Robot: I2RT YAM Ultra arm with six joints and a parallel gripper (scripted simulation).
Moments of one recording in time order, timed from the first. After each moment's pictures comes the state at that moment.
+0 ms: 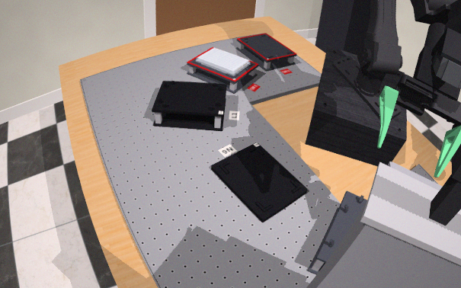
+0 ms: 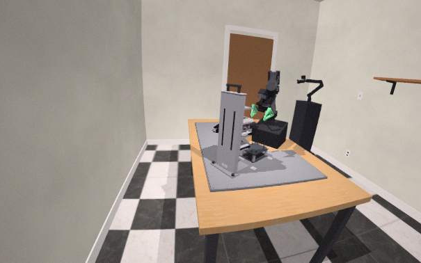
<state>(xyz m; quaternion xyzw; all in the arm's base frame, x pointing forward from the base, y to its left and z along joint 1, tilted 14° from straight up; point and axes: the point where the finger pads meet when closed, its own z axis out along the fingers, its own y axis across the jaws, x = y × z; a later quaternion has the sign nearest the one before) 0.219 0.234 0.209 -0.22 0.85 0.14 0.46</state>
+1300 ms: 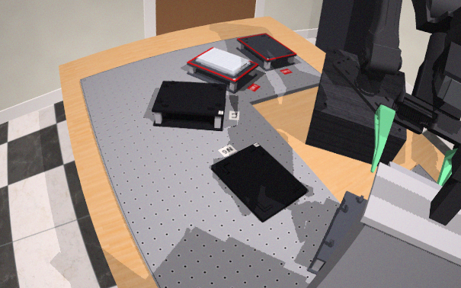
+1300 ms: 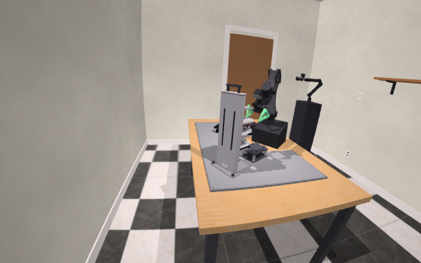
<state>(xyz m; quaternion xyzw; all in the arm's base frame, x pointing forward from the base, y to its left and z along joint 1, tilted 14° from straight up) 0.259 0.257 0.218 -0.22 0.85 0.14 0.46</state>
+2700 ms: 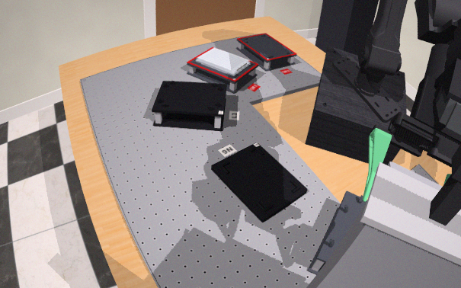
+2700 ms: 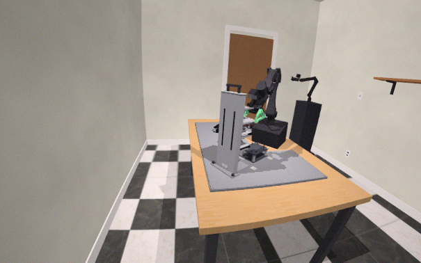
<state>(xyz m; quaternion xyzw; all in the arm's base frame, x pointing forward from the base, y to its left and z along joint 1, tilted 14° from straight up) 0.298 0.281 0.230 -0.23 0.85 0.15 0.46</state>
